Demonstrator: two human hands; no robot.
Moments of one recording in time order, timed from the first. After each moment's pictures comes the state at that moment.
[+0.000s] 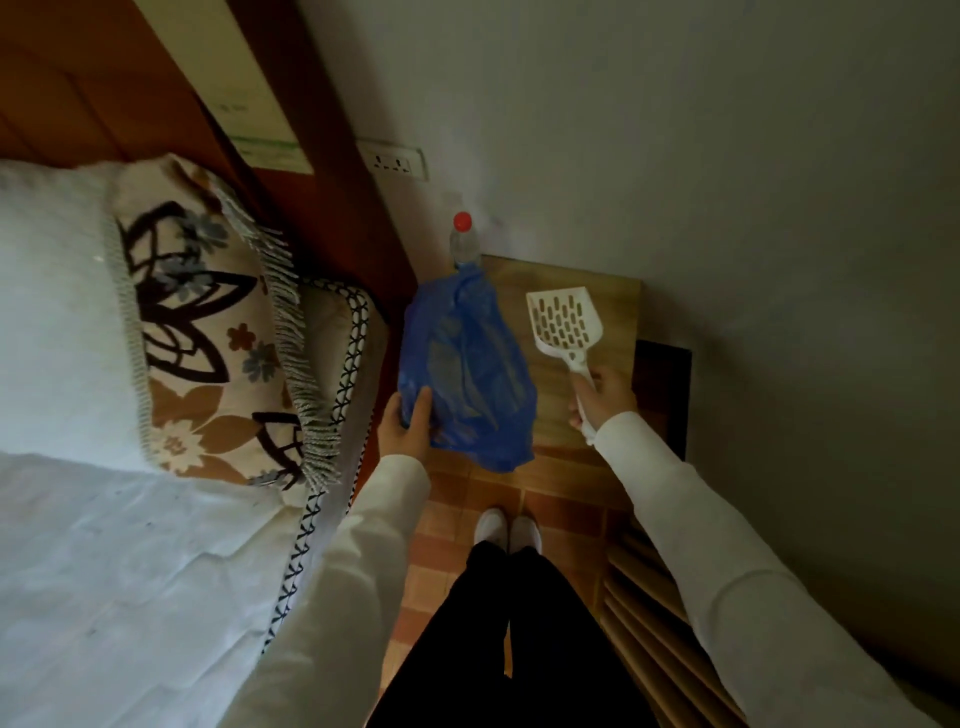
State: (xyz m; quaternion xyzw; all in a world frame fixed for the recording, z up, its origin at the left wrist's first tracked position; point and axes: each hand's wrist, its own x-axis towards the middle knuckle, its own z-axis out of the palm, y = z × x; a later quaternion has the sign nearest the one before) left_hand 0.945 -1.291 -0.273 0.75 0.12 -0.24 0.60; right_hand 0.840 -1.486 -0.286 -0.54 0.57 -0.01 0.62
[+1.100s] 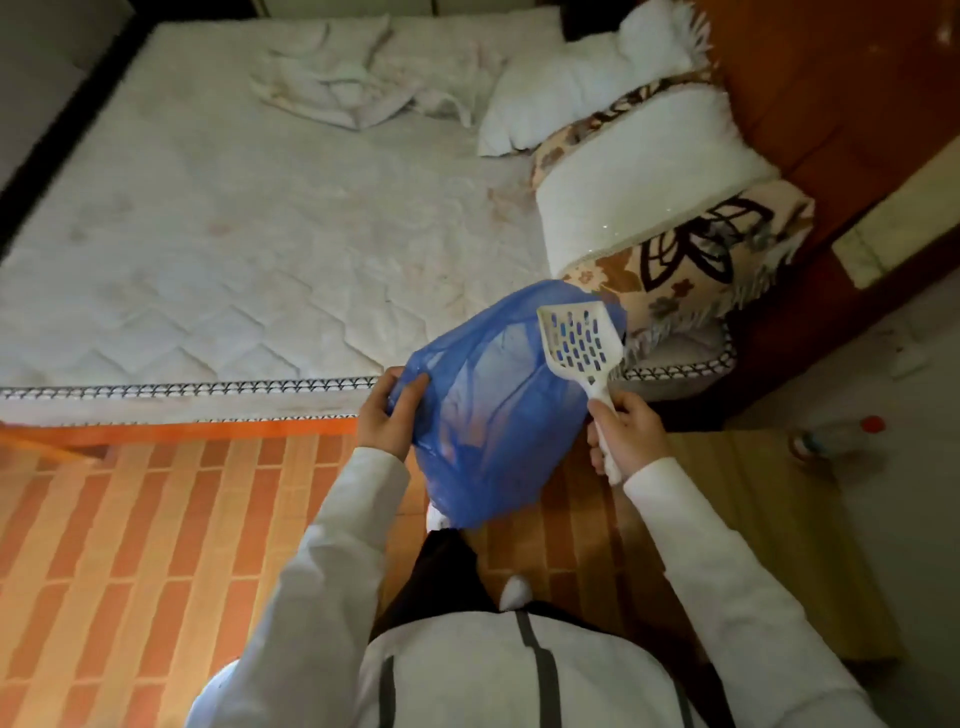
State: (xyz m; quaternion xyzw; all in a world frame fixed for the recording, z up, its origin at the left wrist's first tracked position) left_hand 0.662 -1.052 -0.143 0.58 0.35 0.28 0.68; right_hand 0.800 -1.258 -0.131 -0.76 0.03 0.30 0.57
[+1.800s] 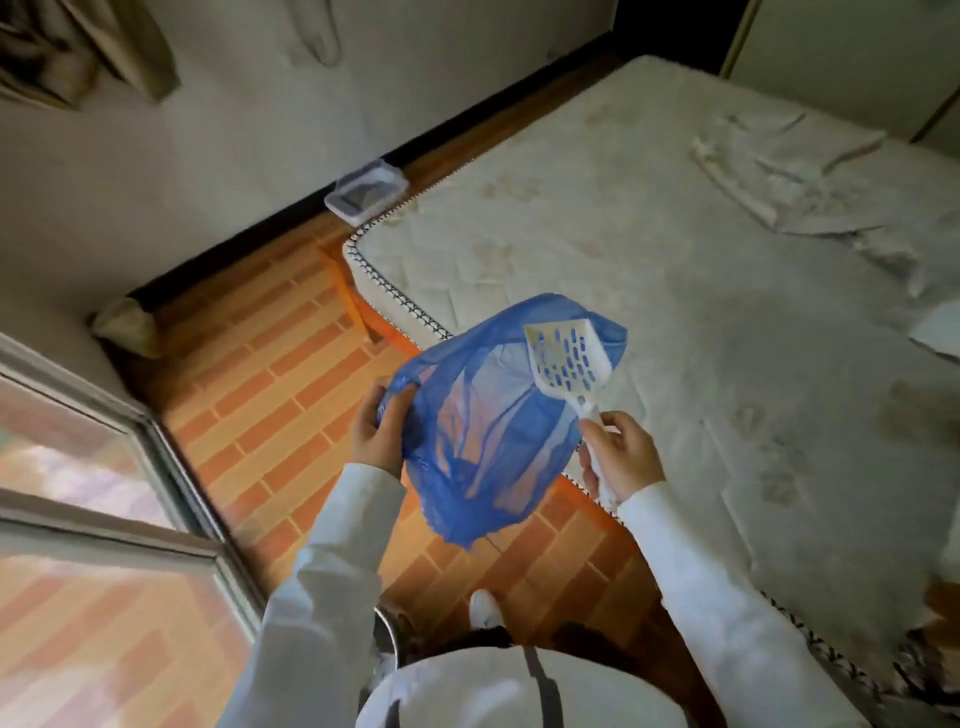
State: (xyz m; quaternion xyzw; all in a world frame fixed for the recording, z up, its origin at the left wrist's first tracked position) left_hand 0.391 -0.801 -0.118 0.36 0.50 0.58 0.53; right_hand 0.625 -0.846 -0.125 -0.70 -0.31 0.49 0.42
